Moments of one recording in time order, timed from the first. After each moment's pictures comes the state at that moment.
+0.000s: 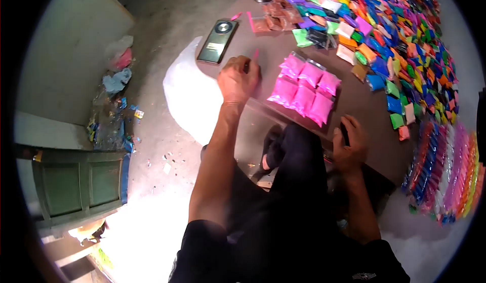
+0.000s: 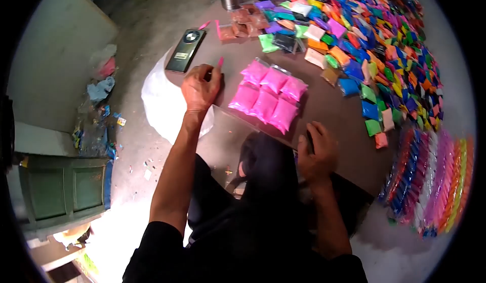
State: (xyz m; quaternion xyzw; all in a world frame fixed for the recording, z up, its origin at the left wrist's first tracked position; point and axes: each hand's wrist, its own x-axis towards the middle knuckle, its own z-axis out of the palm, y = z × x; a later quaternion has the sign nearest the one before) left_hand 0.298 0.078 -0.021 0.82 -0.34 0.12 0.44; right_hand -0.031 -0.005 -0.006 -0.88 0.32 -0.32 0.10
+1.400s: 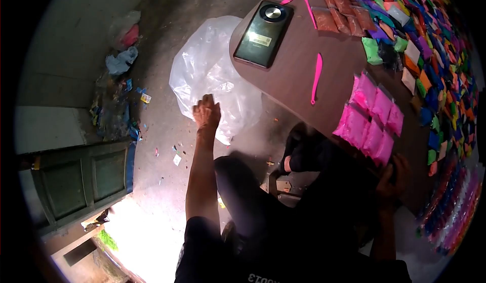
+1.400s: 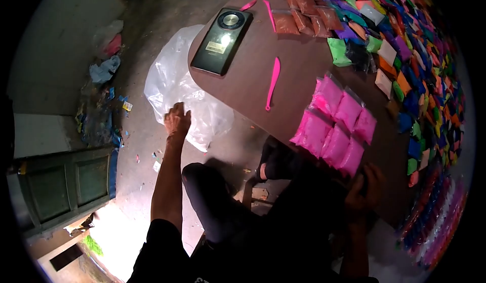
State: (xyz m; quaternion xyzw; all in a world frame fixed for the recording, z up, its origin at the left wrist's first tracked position) left_hand 0.450 0.272 -0.240 0.95 -0.29 0.02 0.04; right_hand -0.026 -0.004 -0.022 -0.89 0.37 -0.26 0.05
